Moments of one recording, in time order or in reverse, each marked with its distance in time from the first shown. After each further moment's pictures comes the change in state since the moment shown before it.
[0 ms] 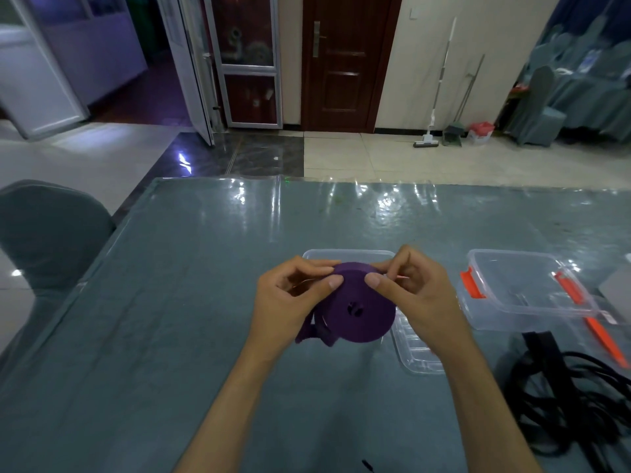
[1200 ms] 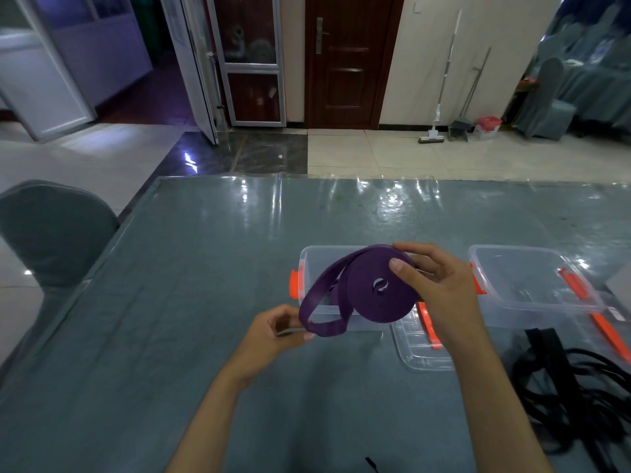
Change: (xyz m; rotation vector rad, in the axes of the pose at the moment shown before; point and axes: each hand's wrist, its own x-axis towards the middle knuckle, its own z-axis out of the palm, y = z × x) left_hand -0.035 -0.082 -0.054 0.196 -0.173 -0.376; right_hand -0.002 0.028 -0.039 0.048 0.151 0.069
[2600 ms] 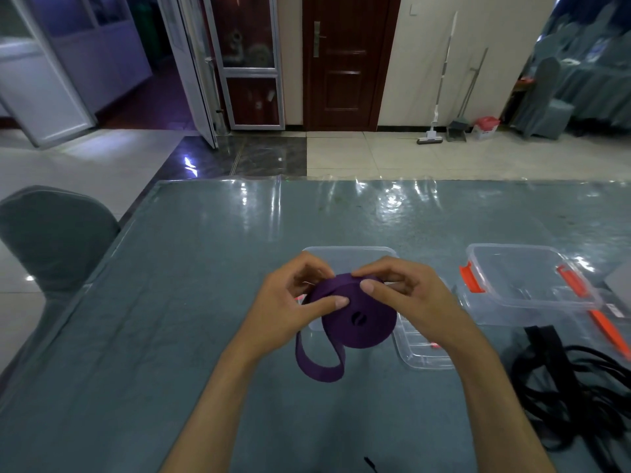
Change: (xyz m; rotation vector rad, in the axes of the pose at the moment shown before) left_hand 0.005 0.101 0.032 0.140 -0.002 0.408; right_hand -0.005 -0.014 0.012 -0.125 -0.402 -0.028
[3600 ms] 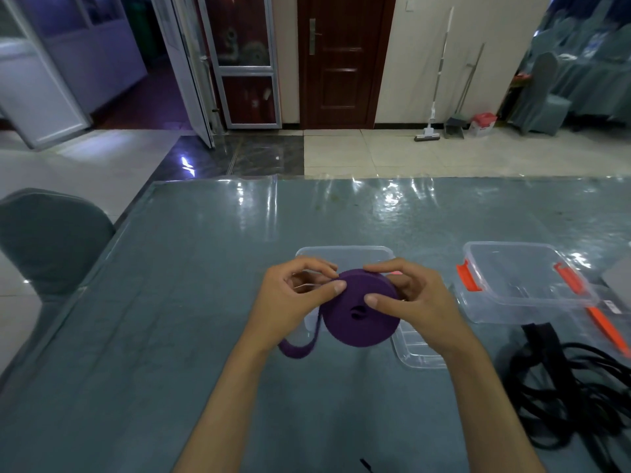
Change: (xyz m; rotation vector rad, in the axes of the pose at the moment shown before) left_hand 0.015 -0.011 0.013 -0.100 0.112 -0.158; right_hand -0.006 0.024 -0.010 0.199 0.110 0.072
